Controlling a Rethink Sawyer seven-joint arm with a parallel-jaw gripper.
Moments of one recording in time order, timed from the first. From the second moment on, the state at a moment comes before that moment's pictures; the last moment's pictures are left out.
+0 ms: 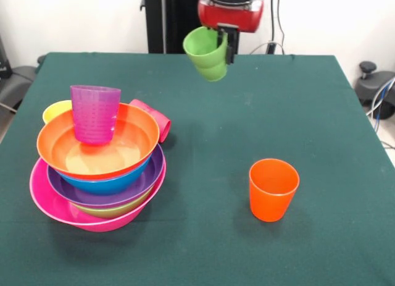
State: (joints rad) arm -0.34 -0.81 0.18 1.93 -0.25 0.47 2.04
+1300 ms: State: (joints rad) arm -0.17 -0.76 0.09 1.47 -0.03 0.83 2.04
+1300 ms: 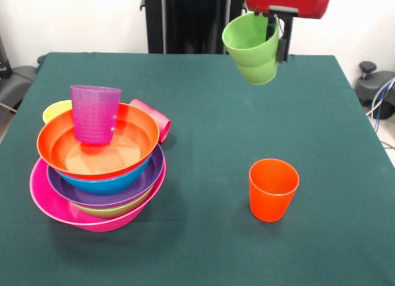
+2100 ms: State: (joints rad) arm -0.14 -0.49 0.02 1.19 -0.02 0.83 2.04
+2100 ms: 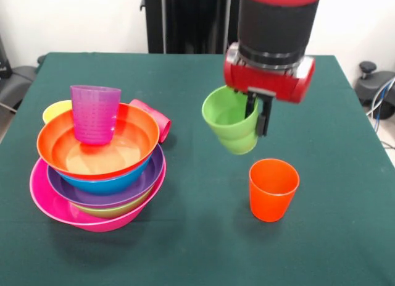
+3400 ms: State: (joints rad) arm -0.05 -0.44 -0.08 1.08 0.12 0.88 2.06
